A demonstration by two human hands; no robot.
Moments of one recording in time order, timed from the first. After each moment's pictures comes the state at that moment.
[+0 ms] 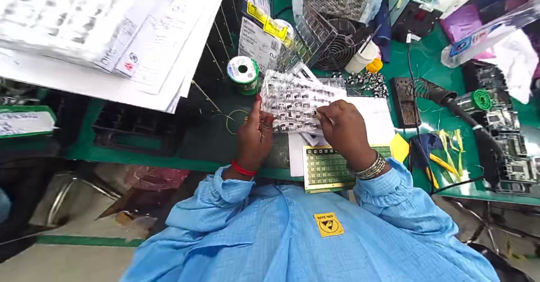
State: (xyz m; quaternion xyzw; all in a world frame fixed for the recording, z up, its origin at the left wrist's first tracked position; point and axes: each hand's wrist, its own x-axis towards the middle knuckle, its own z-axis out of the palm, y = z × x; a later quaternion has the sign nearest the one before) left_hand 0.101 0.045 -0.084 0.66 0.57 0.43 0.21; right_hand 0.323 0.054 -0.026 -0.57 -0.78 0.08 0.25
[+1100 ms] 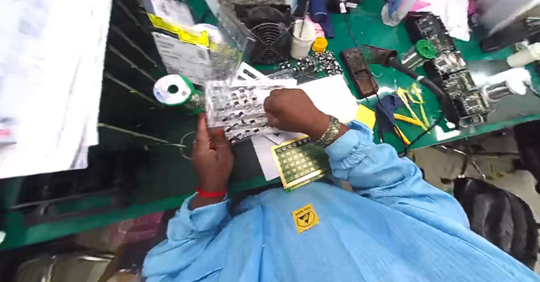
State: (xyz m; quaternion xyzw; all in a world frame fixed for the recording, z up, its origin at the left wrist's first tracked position) left_hand 0.102 0.045 -0.080 0.69 0.57 0.42 0.19; right_hand 0.328 0.086 -0.013 -0.50 -0.84 0.15 0.13
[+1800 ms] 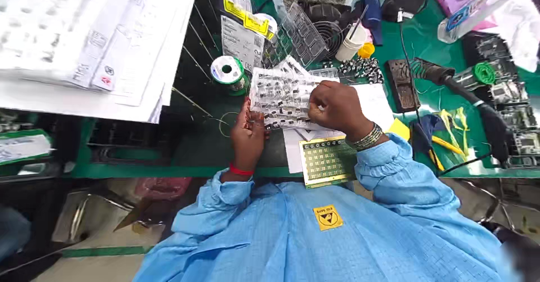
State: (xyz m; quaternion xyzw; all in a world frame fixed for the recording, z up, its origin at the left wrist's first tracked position) left_hand 0.106 0.047 -0.081 0.54 0.56 0.48 0.39; right_hand 0.341 0.090 -0.032 -0.44 -0.84 0.04 0.31
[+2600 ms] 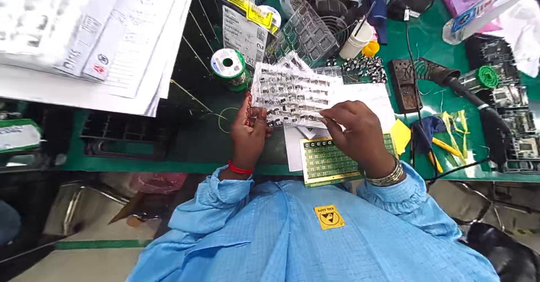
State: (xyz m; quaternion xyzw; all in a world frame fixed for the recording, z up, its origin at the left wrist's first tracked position) left_hand 0.109 0.045 -0.076 0.53 0.55 0.50 0.41; right_hand 0.347 0.027 -0.021 -0.51 -0.80 0.05 0.31
